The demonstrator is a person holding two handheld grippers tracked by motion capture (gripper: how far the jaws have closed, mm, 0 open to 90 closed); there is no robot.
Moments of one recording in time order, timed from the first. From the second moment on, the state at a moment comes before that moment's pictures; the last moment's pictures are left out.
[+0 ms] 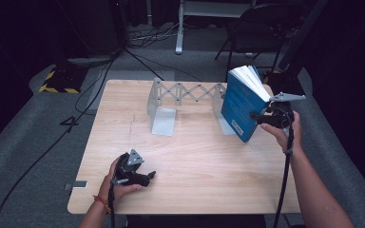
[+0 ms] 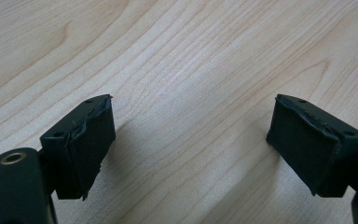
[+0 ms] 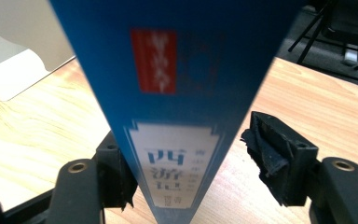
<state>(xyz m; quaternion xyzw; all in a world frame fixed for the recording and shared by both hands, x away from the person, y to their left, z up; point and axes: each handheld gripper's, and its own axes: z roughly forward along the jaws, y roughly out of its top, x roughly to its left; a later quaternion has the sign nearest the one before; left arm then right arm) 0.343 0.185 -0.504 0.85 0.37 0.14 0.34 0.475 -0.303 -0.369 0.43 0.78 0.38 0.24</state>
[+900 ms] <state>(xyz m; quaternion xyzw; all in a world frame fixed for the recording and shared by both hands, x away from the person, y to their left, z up) 0.343 0.185 -0.504 0.85 0.37 0.14 0.34 0.445 -0.311 -0.399 0.38 0.82 0.36 0.23</state>
